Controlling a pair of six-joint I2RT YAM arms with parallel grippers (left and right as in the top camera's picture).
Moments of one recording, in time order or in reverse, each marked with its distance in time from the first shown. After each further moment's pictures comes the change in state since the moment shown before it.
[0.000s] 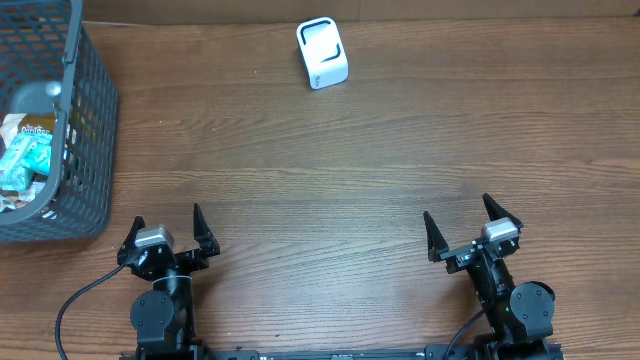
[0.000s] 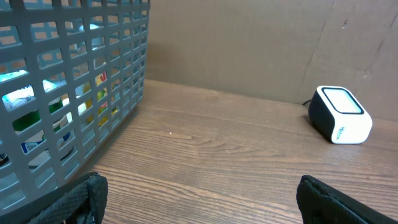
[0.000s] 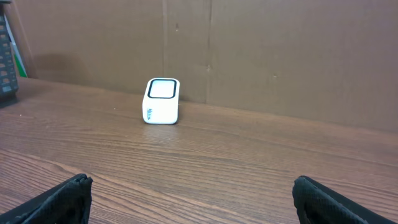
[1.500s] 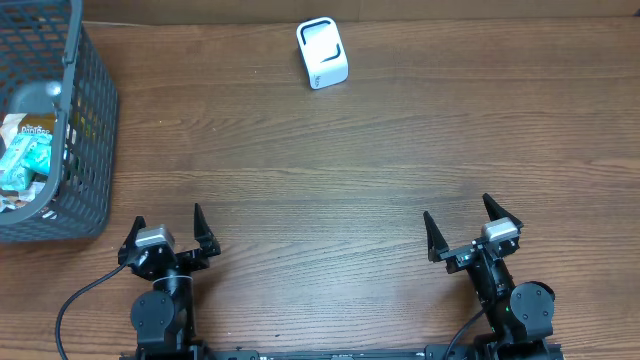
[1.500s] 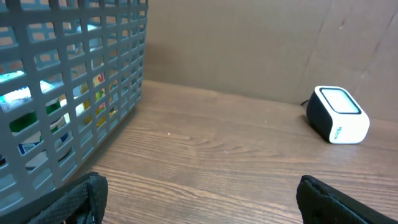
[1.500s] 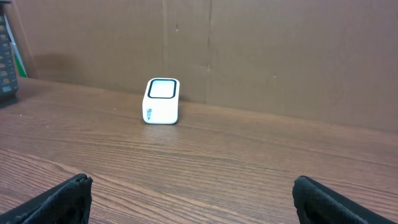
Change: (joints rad) left arm -0.006 0.000 0.000 0.011 0.000 0.000; right arm 0.000 0.000 0.000 0.000 0.000 0.001
